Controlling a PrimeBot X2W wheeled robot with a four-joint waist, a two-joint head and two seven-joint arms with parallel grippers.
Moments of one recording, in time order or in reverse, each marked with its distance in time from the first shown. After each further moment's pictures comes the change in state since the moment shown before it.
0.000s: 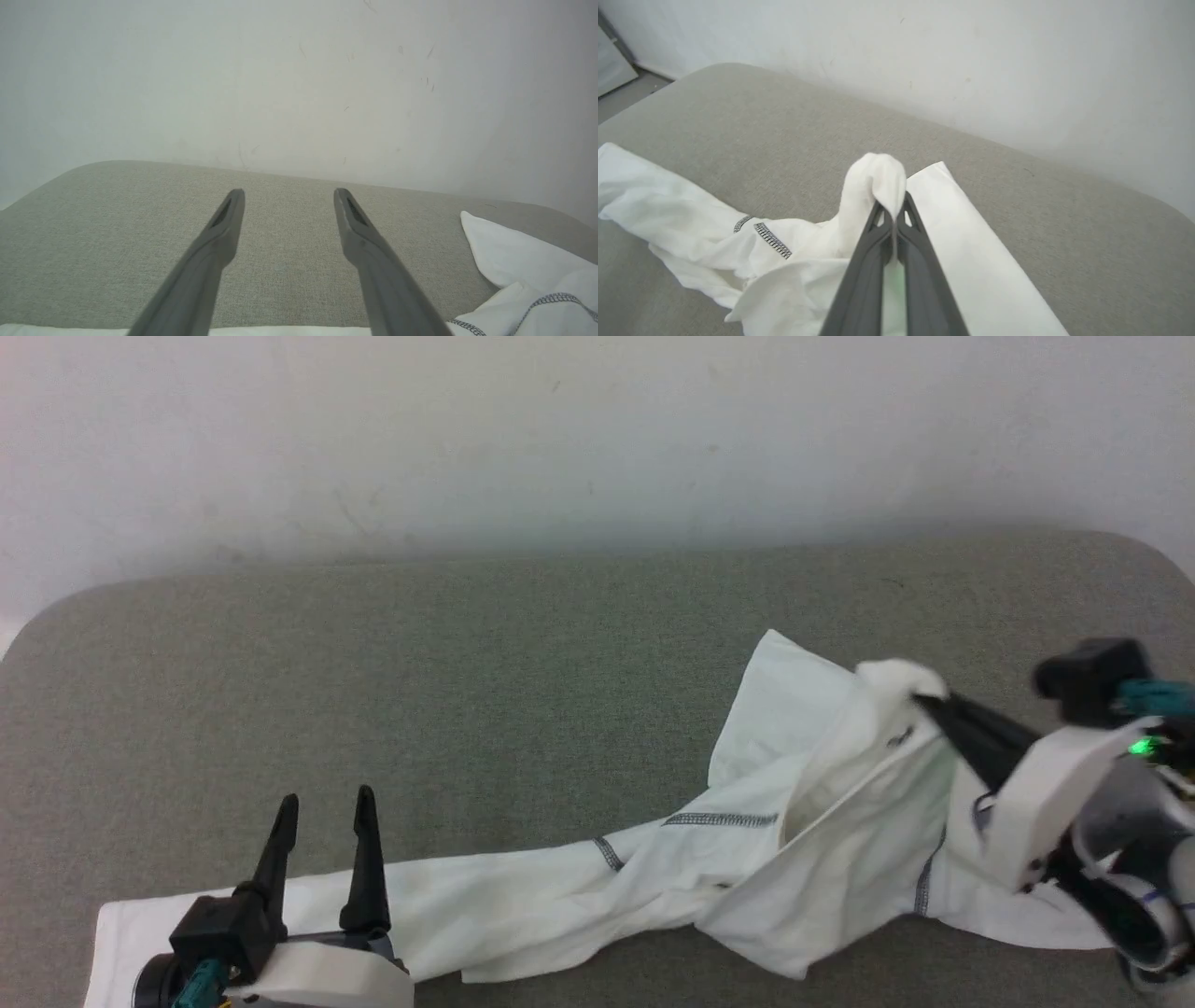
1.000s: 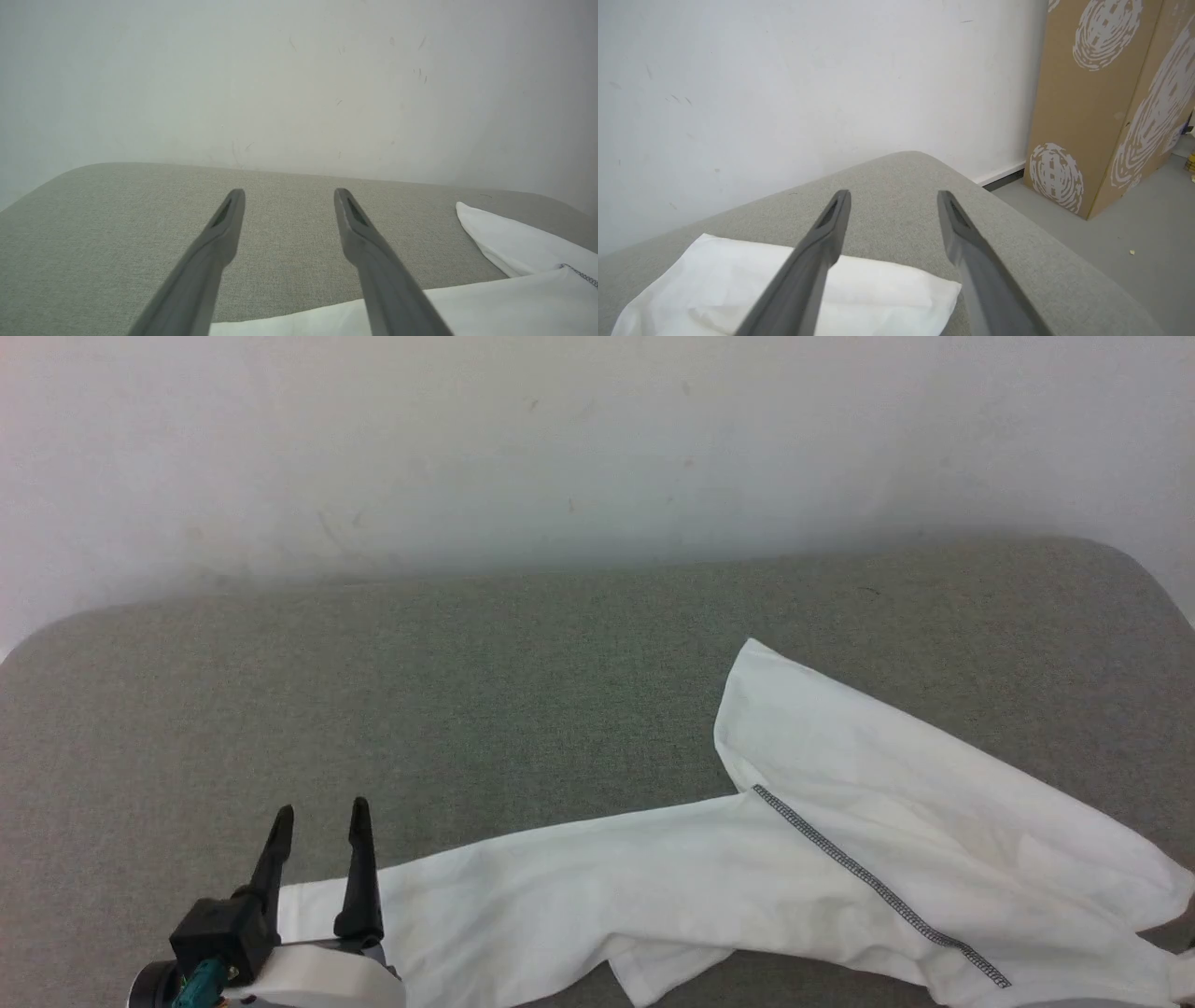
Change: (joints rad) left arm 0.000 0.014 -0.001 0.031 0.001 -0.001 0.009; right arm 0.324 0.378 -0.765 0.146 -0.261 0.000 -0.556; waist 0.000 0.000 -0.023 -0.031
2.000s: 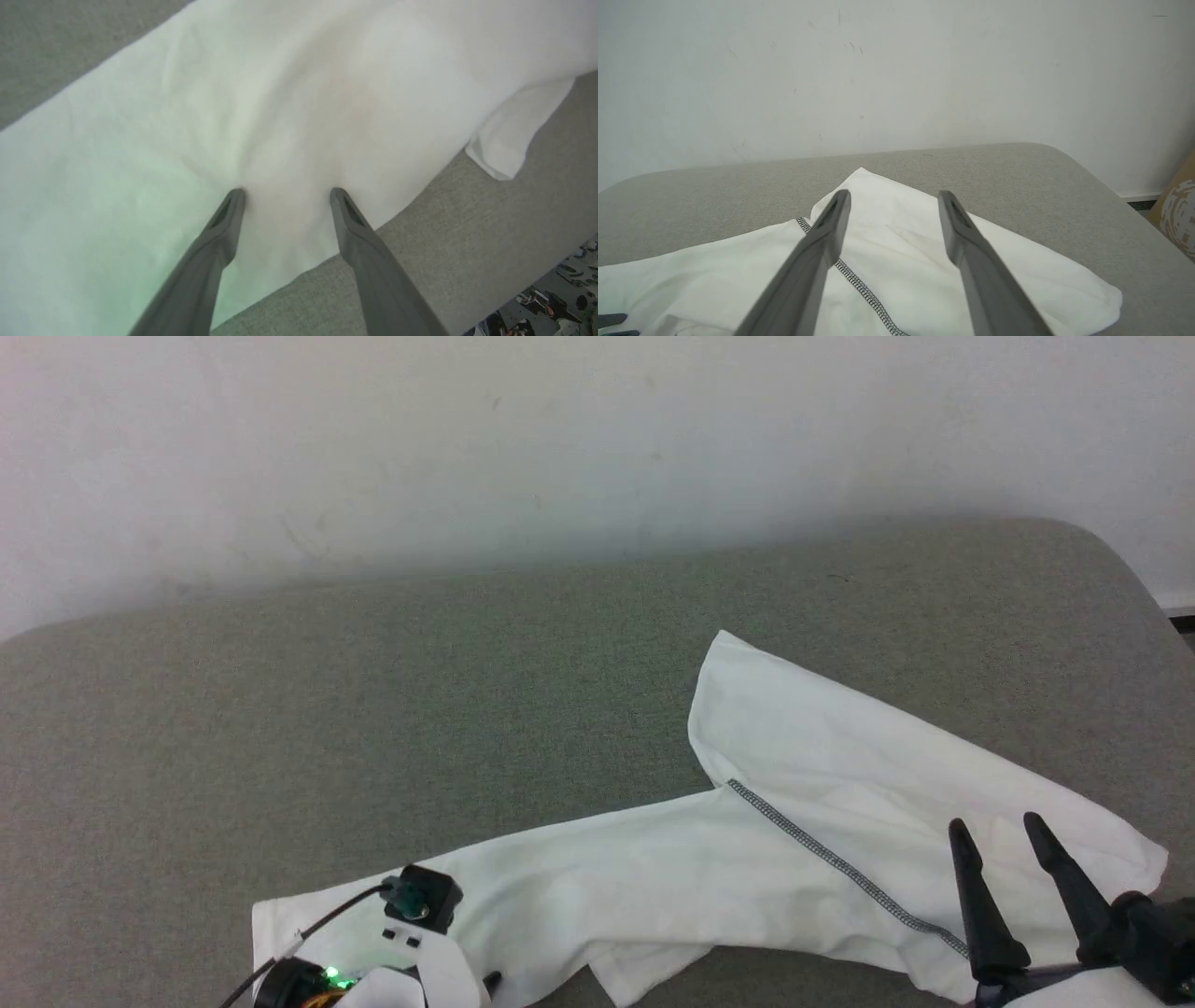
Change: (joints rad) left arm -0.144 0.087 -0.294 0.190 -0.055 -0.177 0.799; right arm 0.191 0.016 0.429 -0.349 -0.090 0.000 0.147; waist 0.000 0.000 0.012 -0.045
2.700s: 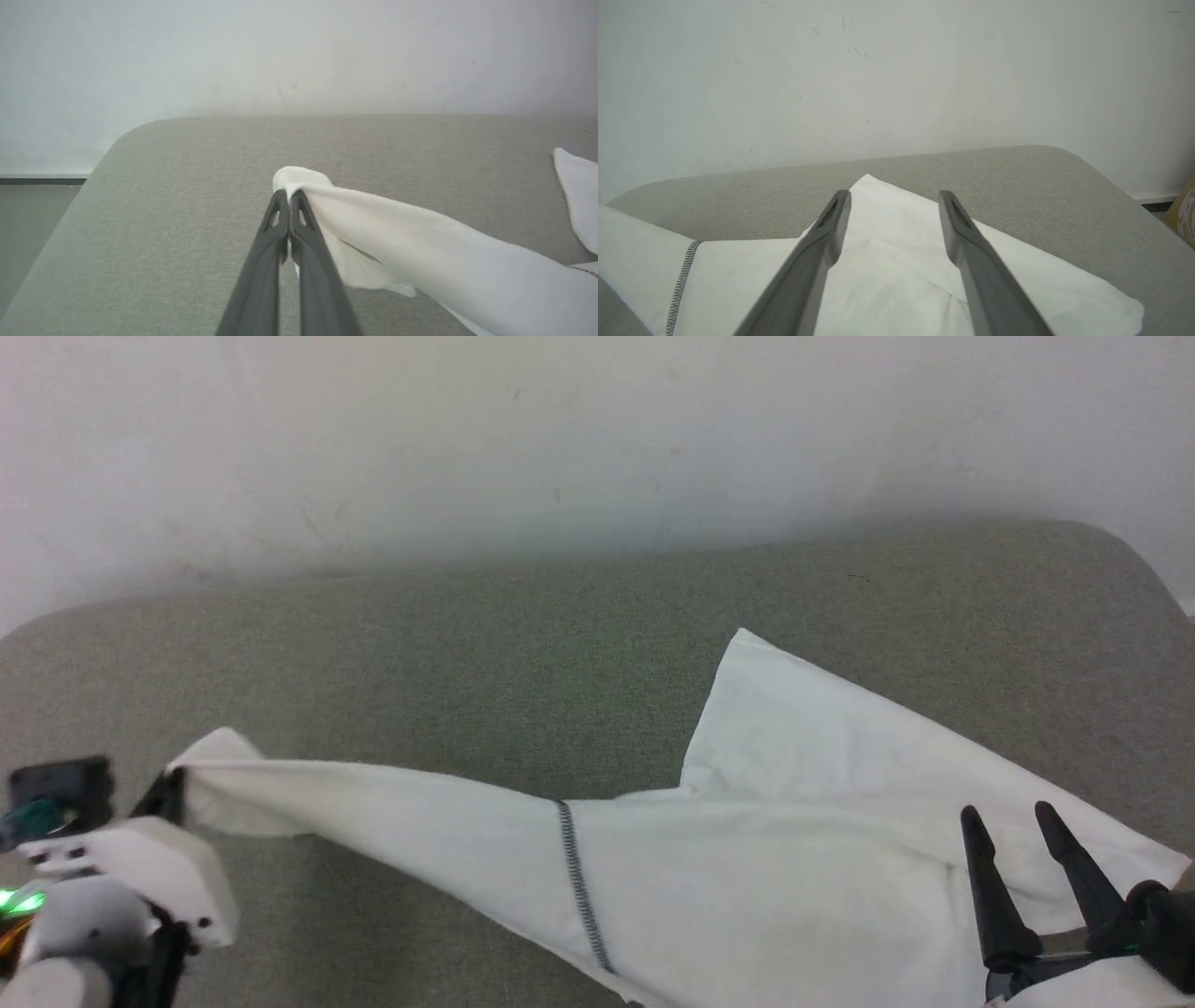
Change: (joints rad) left arm 0.015 0.158 0.388 -0.281 -0.018 0.236 -0.199; right arm -0.026 0.000 -0.013 0.011 0.034 0.000 0.000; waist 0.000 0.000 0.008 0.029
